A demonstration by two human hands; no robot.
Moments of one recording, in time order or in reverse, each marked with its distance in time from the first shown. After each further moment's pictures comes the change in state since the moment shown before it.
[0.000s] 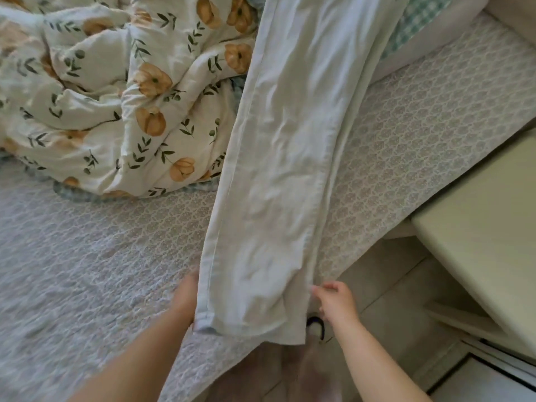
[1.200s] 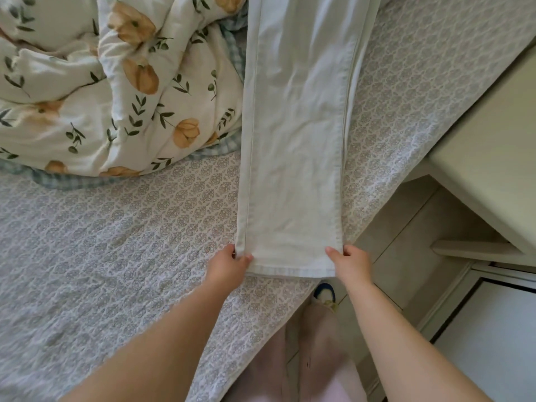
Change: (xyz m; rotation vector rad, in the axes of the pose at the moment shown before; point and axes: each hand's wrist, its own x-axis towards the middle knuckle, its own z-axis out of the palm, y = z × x) left_hand 0.039 -0.045 -0.001 0.323 -0.242 0.184; right_hand -0.017 0.036 0.066 -0.097 0.206 -0.100
